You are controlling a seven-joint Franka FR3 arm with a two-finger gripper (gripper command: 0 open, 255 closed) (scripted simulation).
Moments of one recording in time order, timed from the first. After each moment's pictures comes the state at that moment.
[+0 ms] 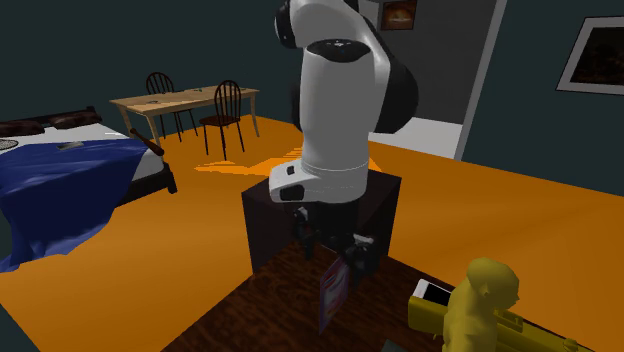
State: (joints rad) arm 0.22 0.42 0.38 -1.71 -0.16 2.09 0.73
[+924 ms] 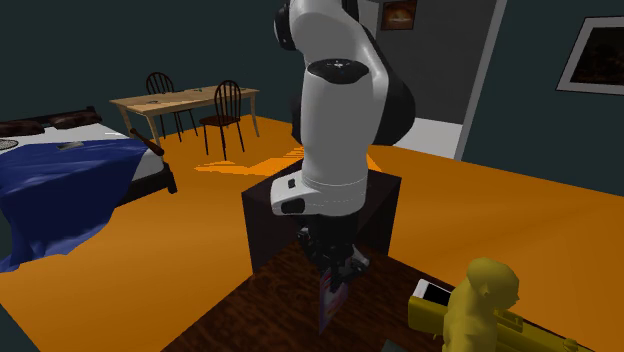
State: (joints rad) arm 0.23 0.44 0.37 -1.73 -0.18 2.13 0.73
